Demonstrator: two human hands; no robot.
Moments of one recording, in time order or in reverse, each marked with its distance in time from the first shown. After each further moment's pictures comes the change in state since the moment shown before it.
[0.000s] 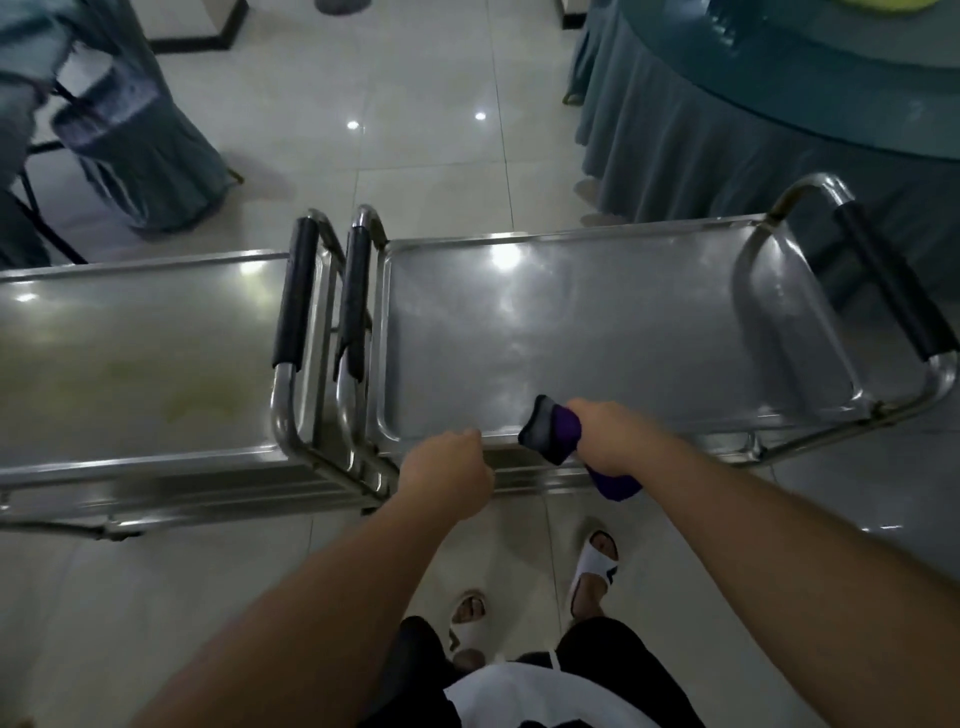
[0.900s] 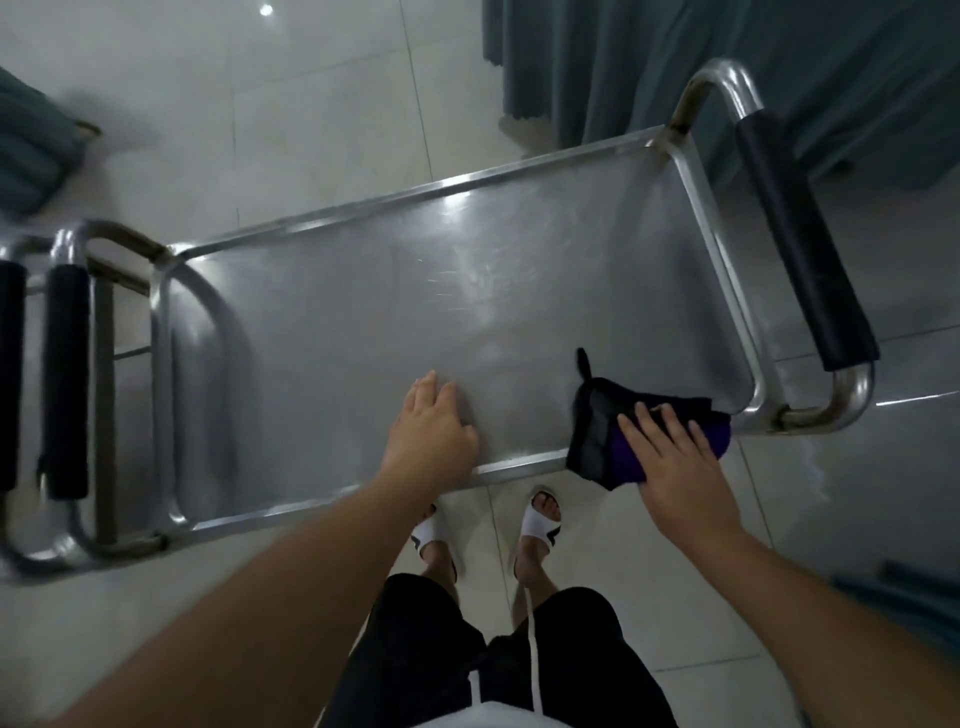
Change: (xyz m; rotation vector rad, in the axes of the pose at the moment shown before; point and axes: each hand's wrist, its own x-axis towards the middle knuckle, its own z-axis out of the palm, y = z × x) left_hand 0.202 0.242 0.025 -0.184 -0.088 -0.026; right_hand 0.074 0.381 0.070 -0.129 0.400 -0.028
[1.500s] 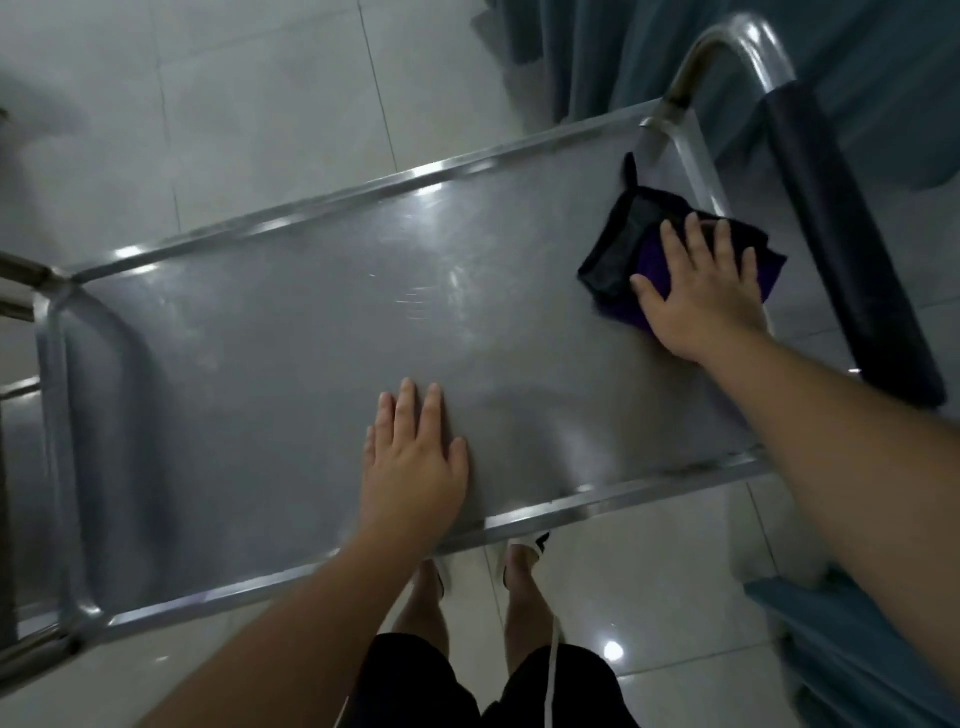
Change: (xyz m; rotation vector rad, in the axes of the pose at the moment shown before) left_hand 0.052 -0.005 0.036 0.103 0.166 0.043; right_hand 0.213 0.074 -0.089 0.038 -0.031 0.396
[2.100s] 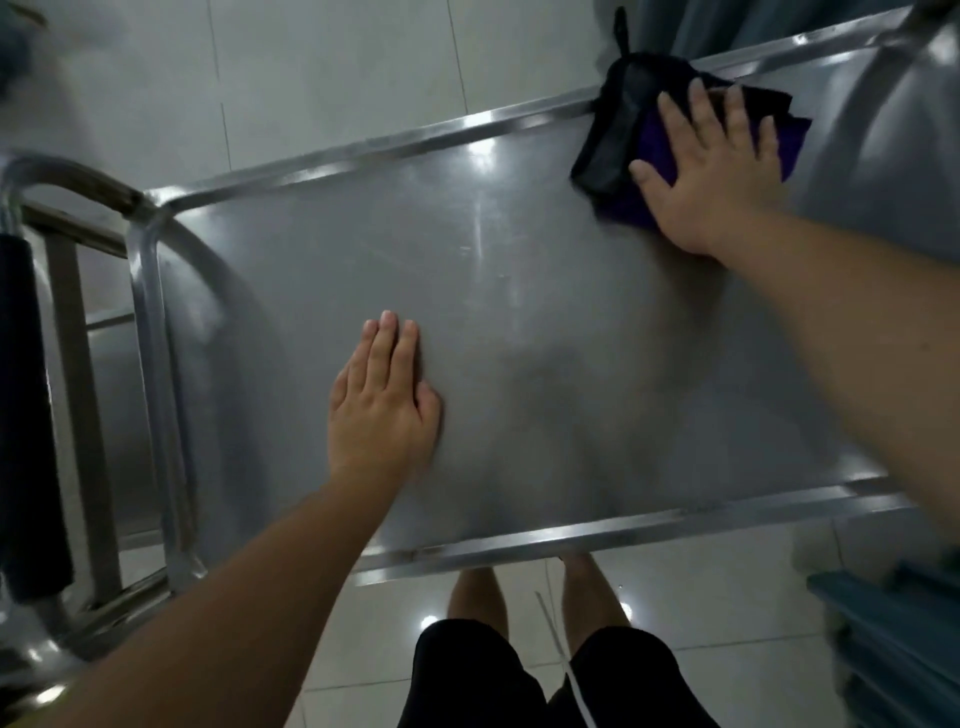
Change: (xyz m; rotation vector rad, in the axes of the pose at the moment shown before) left_hand 0.046 -0.171 -0.032 0.077 0.360 0.025; right_hand 0.066 -0.191 -0.014 -0.021 0.064 -0.177
